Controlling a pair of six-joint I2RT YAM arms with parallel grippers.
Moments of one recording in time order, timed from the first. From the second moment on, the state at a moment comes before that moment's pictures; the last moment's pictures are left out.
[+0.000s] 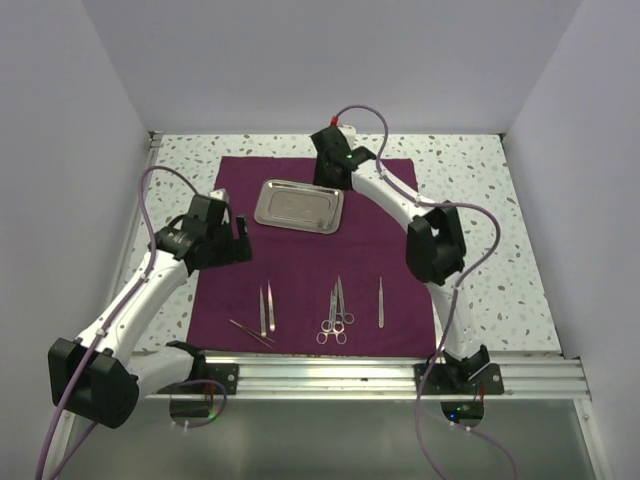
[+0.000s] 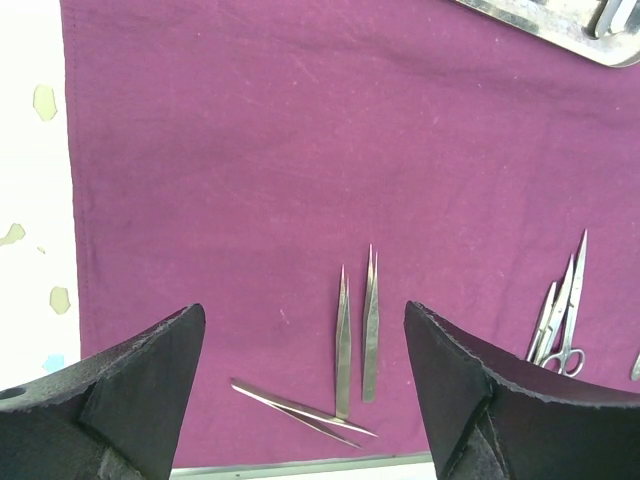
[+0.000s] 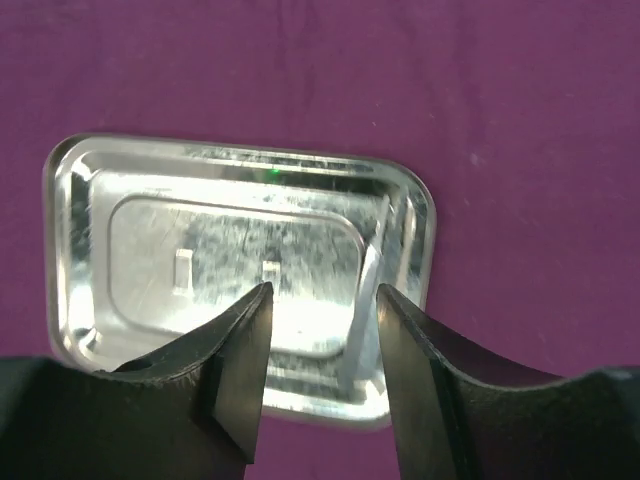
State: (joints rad) left arm -0.31 1.13 0.93 -0.78 -0.07 -0.48; right arm 0.60 2.22 2.03 -0.66 0.34 0.62
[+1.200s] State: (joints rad) left arm -0.30 1.25 0.93 -0.77 -0.11 -0.40; right arm 0.54 2.64 2.46 -0.84 0.33 0.70
